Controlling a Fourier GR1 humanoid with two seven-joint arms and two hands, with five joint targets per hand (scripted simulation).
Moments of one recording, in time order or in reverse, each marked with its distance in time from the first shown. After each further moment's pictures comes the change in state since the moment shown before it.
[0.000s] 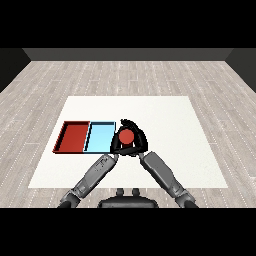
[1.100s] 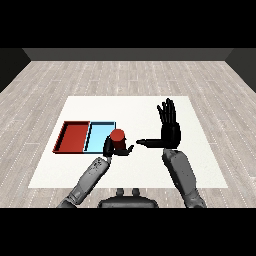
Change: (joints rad) left arm 0.120 0.036 0.069 -0.046 -0.049 -0.056 -0.007; right arm 0.085 -0.125 -0.271 -0.386 0.088 0.013 0.175
